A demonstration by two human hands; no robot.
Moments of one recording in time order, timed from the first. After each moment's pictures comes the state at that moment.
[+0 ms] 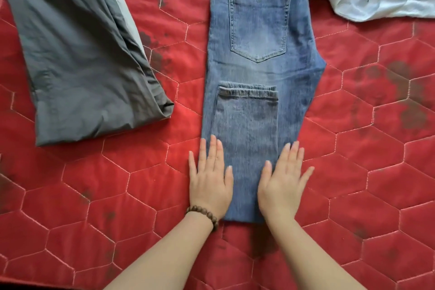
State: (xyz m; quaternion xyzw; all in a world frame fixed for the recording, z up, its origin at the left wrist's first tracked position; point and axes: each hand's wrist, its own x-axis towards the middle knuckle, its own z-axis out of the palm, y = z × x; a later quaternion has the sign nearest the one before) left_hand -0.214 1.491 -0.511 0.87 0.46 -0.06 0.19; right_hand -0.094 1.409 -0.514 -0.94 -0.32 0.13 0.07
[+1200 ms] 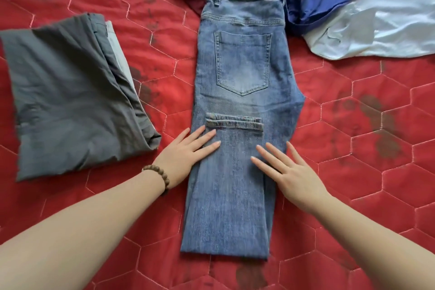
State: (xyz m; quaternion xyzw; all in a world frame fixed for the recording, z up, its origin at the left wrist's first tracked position) left_hand -0.198 1.637 -0.515 0.97 0.13 -0.13 0.14; right_hand 0.046 1.428 -0.508 -0.66 -0.74 0.11 -0.08
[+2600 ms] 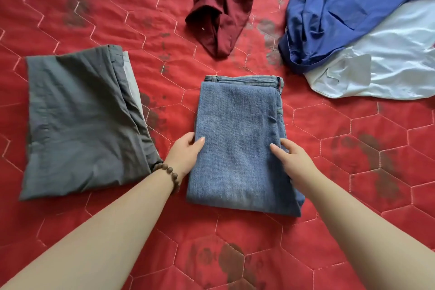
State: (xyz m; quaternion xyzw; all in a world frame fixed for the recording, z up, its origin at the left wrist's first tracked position) left_hand -0.141 1.670 -0.487 0.56 0.55 0.09 0.61; right_hand 0.078 1.530 -0.485 -0.78 -0.17 0.46 0.38
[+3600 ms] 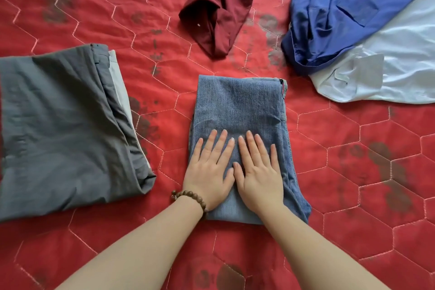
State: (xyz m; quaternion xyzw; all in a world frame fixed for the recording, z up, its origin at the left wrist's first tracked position) left_hand -0.107 1.632 -0.517 0.93 0.34 -0.03 0.13; right_hand 0.012 1.551 -0.527 -0.83 -0.55 0.11 0.03
